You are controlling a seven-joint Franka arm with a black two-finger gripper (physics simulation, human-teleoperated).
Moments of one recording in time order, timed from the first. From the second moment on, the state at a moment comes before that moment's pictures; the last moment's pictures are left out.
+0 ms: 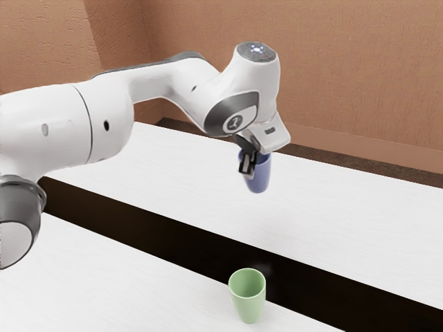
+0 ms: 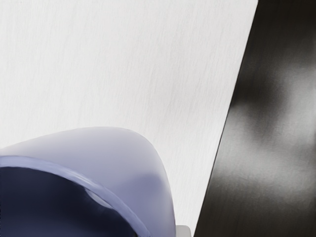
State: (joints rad) arm -0.73 0.43 0.38 -1.48 0.11 1.98 0.90
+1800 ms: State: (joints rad) arm -1.02 0.18 0.37 -1.75 0.08 1.78 0.43
